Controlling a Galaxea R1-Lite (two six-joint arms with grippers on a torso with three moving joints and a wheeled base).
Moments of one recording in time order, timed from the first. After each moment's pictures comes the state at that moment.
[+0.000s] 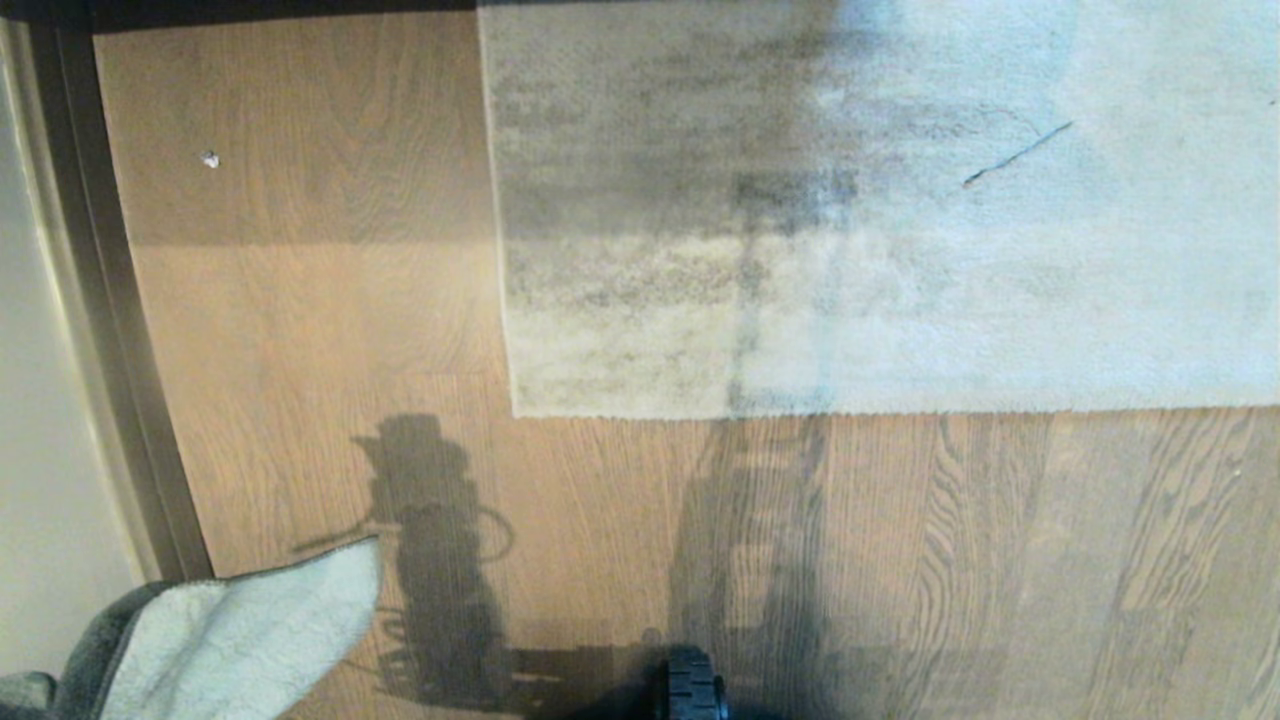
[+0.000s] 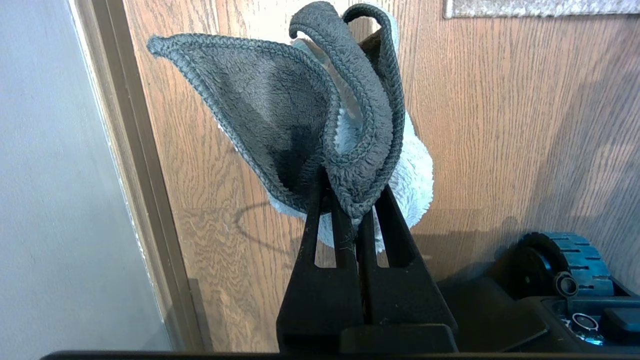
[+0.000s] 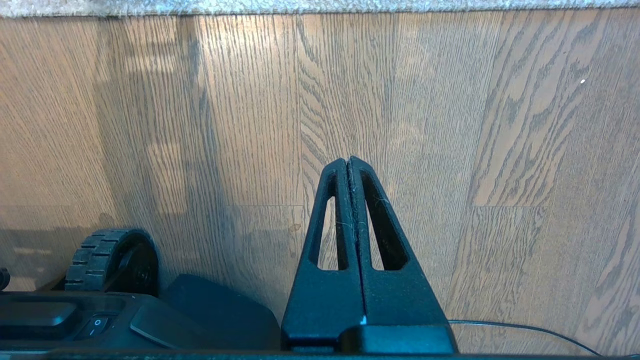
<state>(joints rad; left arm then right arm) 0.00 0.00 0.00 0.00 0.00 -0.01 0.01 0.00 0.00 -0.01 -0.01 0.00</state>
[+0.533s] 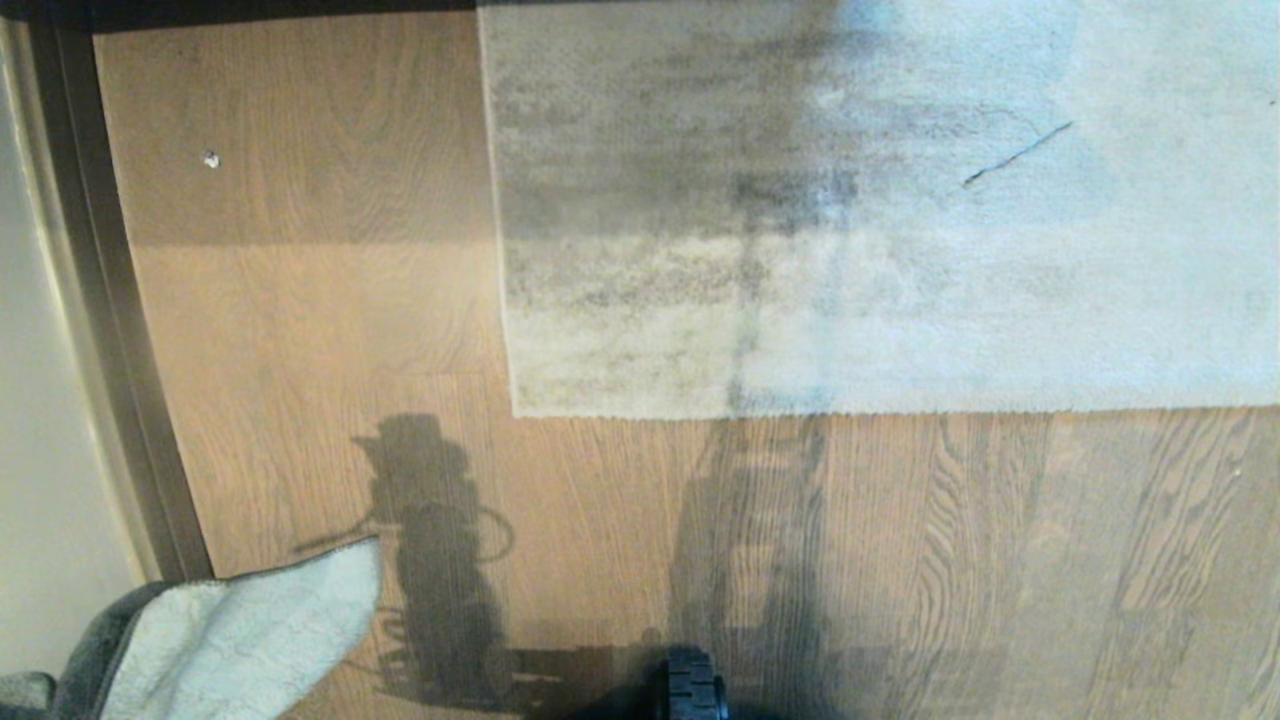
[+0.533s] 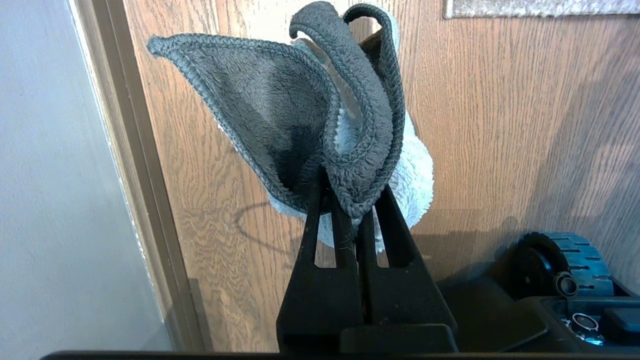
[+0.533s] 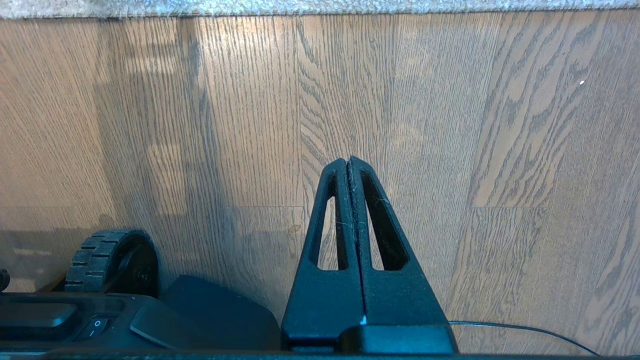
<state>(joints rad) 0.00 0.00 0.00 0.00 0.00 -0.01 0.01 0.00 0.00 -0.01 -0.01 0.00</state>
